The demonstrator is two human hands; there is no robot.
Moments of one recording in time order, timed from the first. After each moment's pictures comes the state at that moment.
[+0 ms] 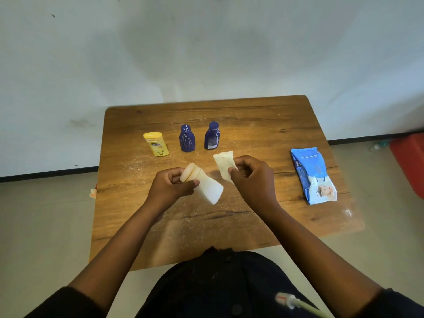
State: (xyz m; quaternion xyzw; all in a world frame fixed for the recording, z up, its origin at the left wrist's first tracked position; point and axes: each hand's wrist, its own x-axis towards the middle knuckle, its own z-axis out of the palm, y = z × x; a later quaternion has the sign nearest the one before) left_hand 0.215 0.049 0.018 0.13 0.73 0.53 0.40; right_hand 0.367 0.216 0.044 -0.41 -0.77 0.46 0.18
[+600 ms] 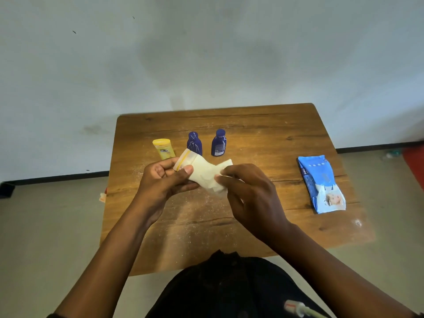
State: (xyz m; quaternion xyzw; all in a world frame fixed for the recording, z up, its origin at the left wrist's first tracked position) left_hand 0.214 0.043 0.091 0.09 0.61 0.68 0.40; right_hand 0.385 0.199 0.074 -0.09 -0.94 0.22 0.25
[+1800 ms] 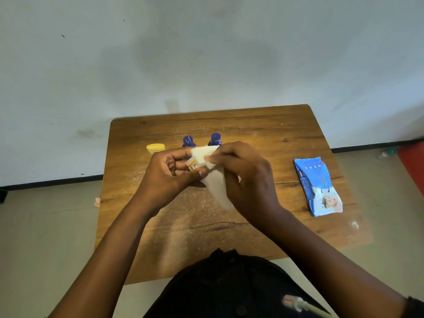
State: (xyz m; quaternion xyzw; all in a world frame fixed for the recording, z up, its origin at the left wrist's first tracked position) left_hand 0.213 0.076 0.126 0.24 0.65 0.61 0.37; right_hand 0.347 0.211 0.115 -0.14 -0.90 0.28 0.31
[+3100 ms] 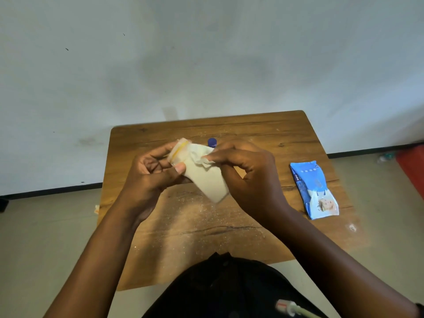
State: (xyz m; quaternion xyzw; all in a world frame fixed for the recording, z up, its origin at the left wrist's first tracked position) left_hand 0.206 0.060 0.126 0.22 0.57 0.70 0.37; right_hand 0.361 0.220 0.138 -0.13 -0.84 0.40 0.33
